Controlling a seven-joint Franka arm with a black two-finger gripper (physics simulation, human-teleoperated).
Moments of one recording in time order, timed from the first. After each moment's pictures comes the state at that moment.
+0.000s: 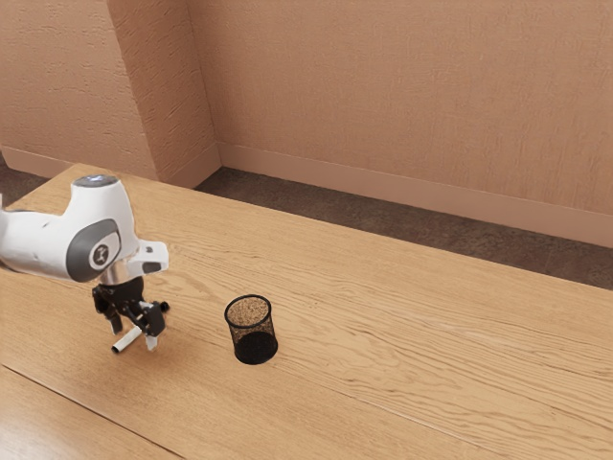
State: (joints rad) arm 0.08 0.07 0.15 -2.41 0.05 2.38 0.20
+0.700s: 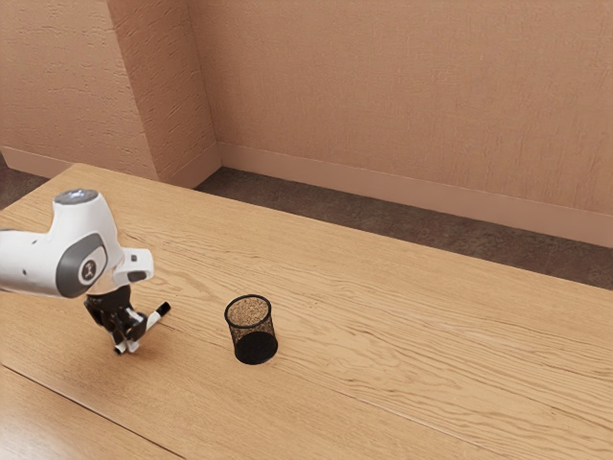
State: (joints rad) arm 0.15 0.11 0.17 -2.45 0.05 2.54 0.26
